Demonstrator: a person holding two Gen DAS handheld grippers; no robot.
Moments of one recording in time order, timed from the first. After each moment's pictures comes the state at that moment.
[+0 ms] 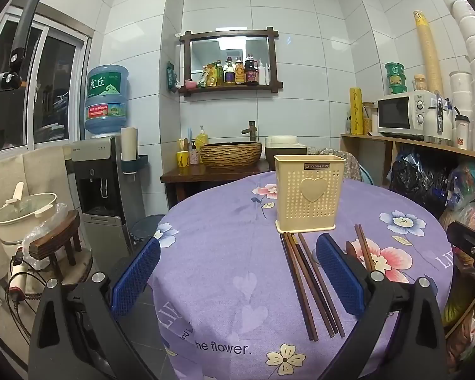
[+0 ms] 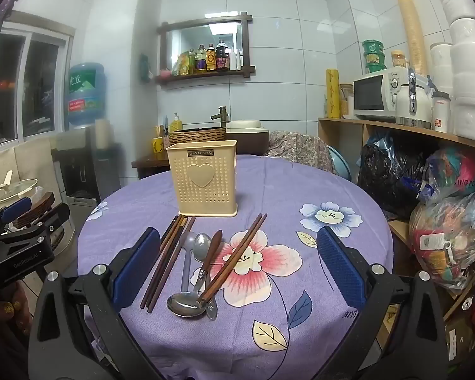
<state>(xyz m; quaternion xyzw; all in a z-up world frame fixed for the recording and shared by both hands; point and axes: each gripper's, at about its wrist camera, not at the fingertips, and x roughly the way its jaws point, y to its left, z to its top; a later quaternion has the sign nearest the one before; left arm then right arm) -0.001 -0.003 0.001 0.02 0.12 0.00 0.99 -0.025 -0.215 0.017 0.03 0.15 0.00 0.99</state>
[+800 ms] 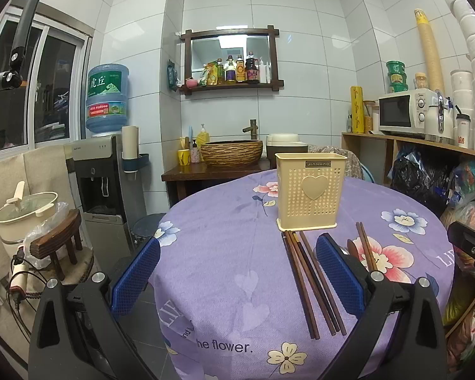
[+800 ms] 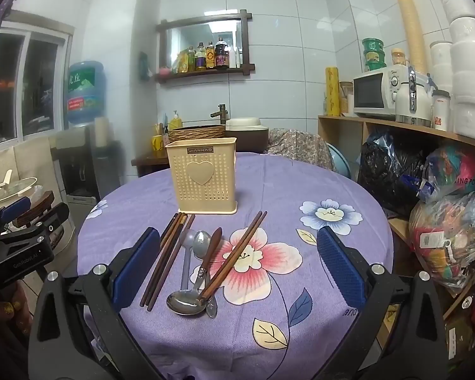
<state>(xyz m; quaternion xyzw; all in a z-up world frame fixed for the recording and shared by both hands) -0.001 -0.002 -0.001 0.02 0.12 0.01 0.99 -0.025 -0.214 0.015 0.03 0.15 0.00 0.99</state>
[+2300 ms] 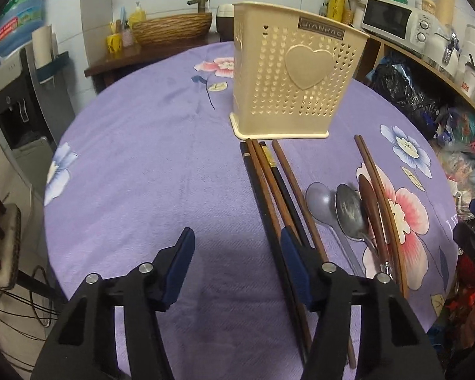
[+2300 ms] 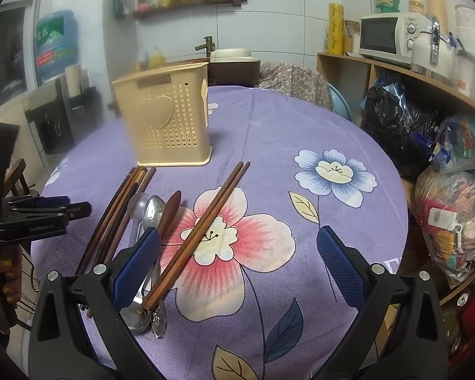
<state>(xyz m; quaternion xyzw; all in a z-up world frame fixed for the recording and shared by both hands) 0.162 -0.020 -0.054 0.02 0.42 -0.12 0.90 0.089 -0.242 -0.026 0.02 0.31 -0.02 0.95</state>
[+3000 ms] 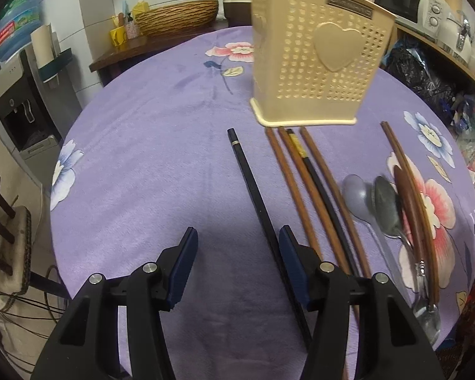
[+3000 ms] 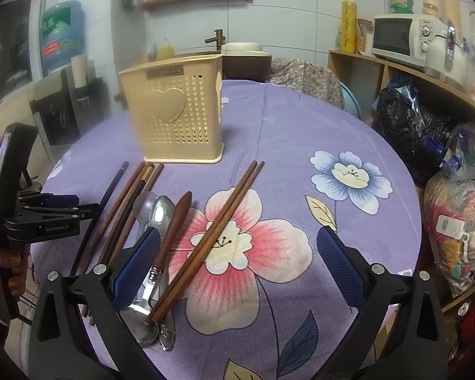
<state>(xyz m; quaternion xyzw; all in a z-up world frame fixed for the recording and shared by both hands) 0.186 -0.006 -0.063 0.06 0.45 -0.09 0.89 0.110 -0.230 -0.025 0.01 0.32 0.01 0.95</state>
